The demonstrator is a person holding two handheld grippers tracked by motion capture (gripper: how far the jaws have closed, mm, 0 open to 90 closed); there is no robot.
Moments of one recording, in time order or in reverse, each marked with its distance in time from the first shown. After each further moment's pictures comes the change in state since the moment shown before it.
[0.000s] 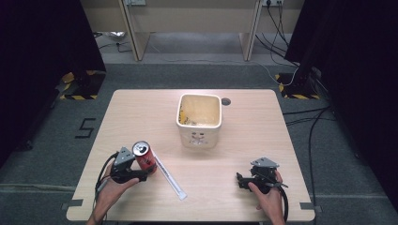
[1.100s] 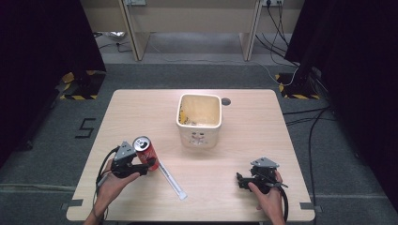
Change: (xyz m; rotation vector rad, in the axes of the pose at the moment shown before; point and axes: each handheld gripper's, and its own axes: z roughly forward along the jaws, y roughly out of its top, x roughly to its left) left arm -0.003 0.025 -0.005 -0.039 -0.033 0.040; right arm 0.000 0.000 0.000 0.001 0.000 -0.001
